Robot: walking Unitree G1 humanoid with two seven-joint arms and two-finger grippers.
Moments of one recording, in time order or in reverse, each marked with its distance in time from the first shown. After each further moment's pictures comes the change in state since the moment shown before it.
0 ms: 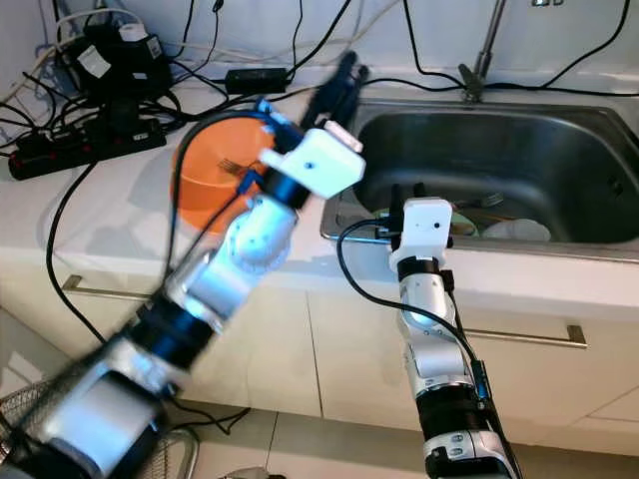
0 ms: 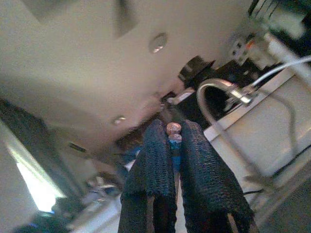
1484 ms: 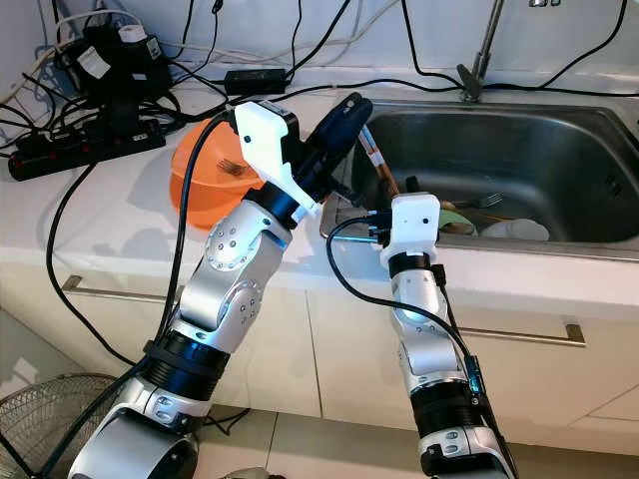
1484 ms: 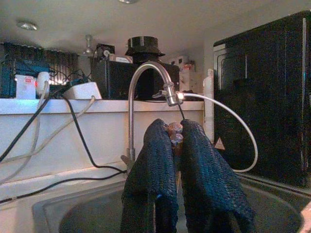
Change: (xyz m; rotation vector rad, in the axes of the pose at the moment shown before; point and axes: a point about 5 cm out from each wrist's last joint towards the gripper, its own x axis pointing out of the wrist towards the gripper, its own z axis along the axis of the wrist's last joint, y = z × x) left arm -0.012 -0.003 -0.008 -0.784 0.137 -0.090; right arm 0.003 0.013 0.007 -0.015 -0.031 0.055
